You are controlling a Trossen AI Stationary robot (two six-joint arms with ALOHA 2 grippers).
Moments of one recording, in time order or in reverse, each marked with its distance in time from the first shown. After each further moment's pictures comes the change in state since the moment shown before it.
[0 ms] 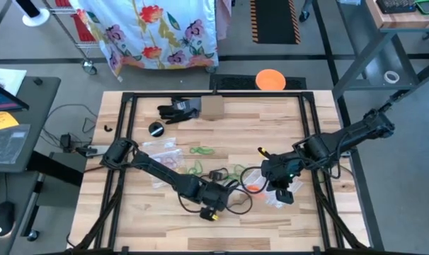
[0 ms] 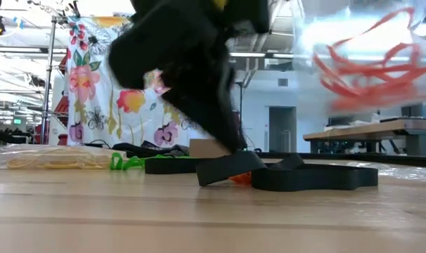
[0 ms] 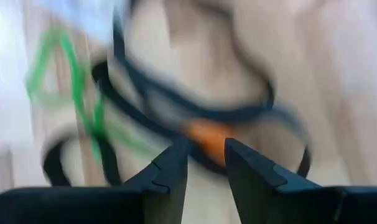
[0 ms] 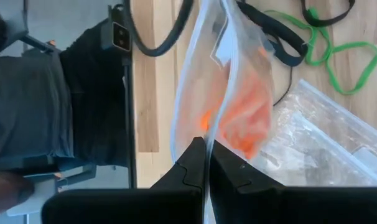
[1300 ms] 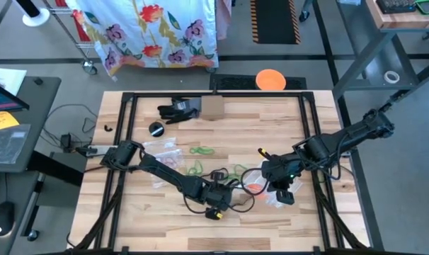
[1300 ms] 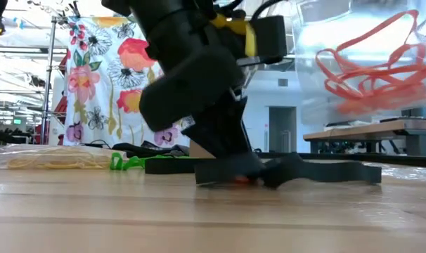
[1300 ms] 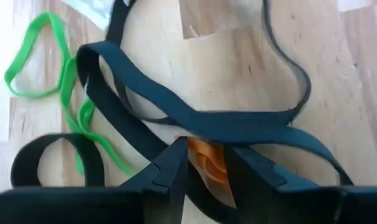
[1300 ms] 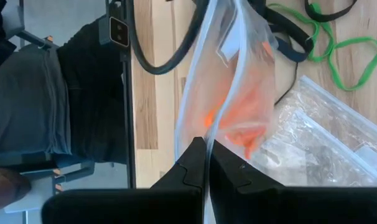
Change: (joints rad) left arm 0.019 0.080 0.003 0.114 -0.030 -0.039; right arm 0.009 0.004 0.000 -0.004 -0.001 0.000
